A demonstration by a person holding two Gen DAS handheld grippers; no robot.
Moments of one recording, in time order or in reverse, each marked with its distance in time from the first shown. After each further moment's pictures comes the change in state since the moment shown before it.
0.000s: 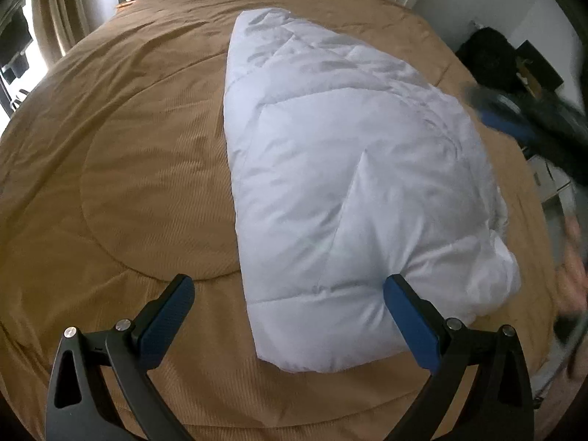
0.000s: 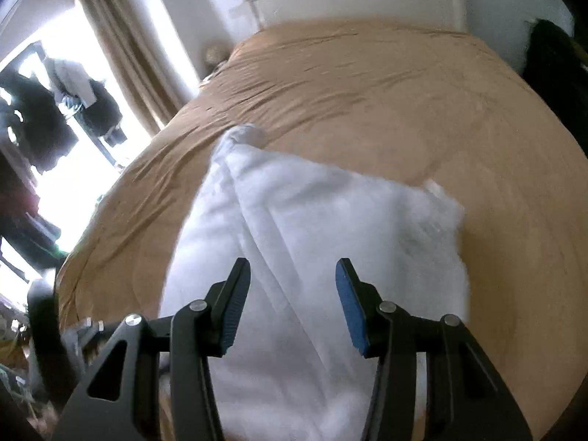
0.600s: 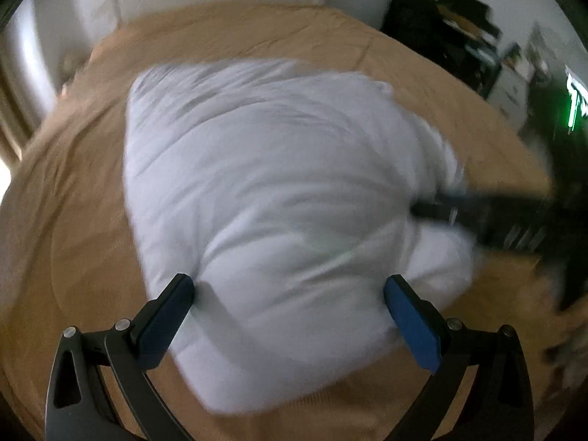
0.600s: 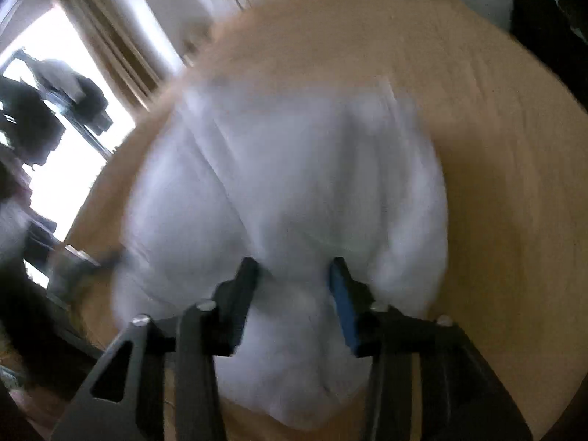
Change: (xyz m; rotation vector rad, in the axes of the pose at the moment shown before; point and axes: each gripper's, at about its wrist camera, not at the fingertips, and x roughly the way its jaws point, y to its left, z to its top) left arm 0.005 -0.052 -0.011 0.305 -0.105 -0.048; right arm 0.012 -0.068 -0.088 0.101 0.102 -0.010
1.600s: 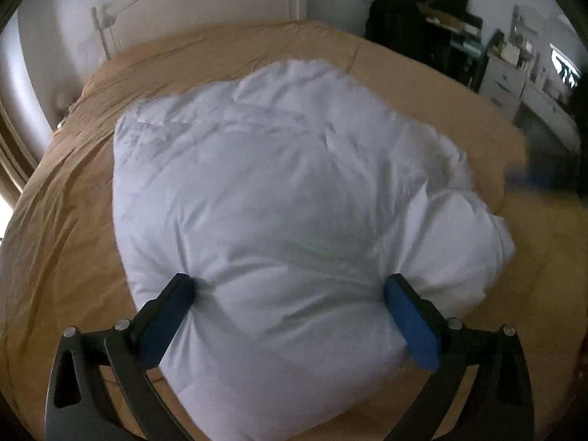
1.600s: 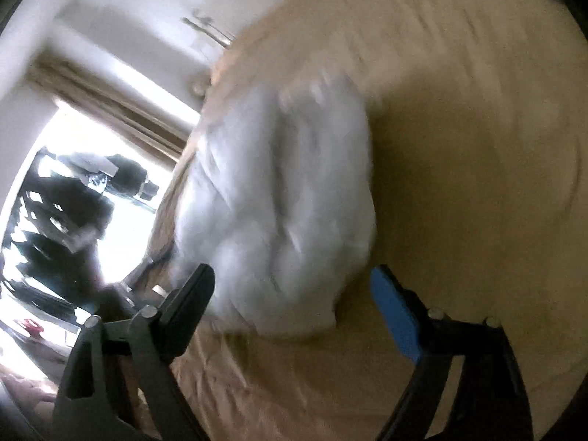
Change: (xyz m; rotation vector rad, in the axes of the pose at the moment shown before) left arm 0.014 -0.025 0.019 0.157 -0.102 0.056; right arm -0.071 -0.058 -0.022 0.251 -0.130 0.271
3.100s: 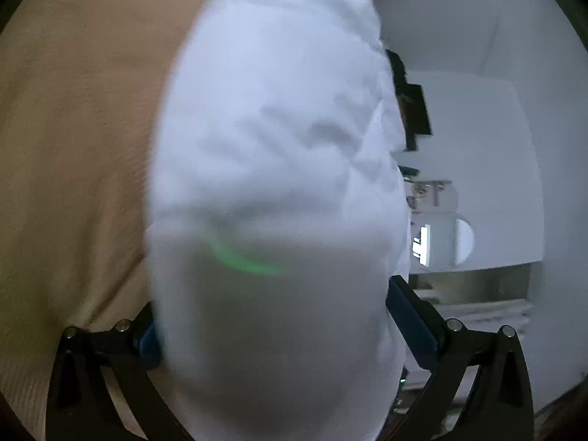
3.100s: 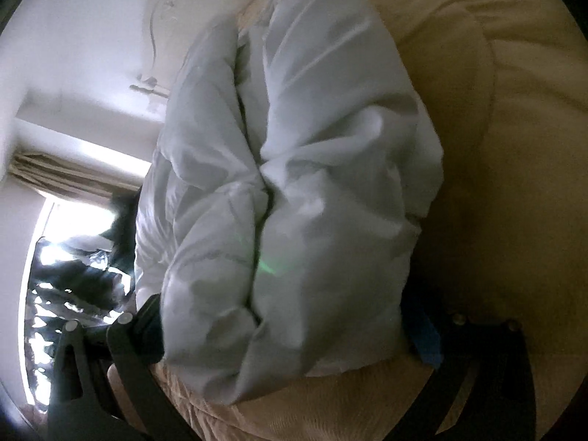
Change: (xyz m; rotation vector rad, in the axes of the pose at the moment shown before) left arm 0.217 0.051 0.069 -0.771 0.255 -0.996; right arm -0.010 -0.137 -0.057 0.359 -0.078 0.046
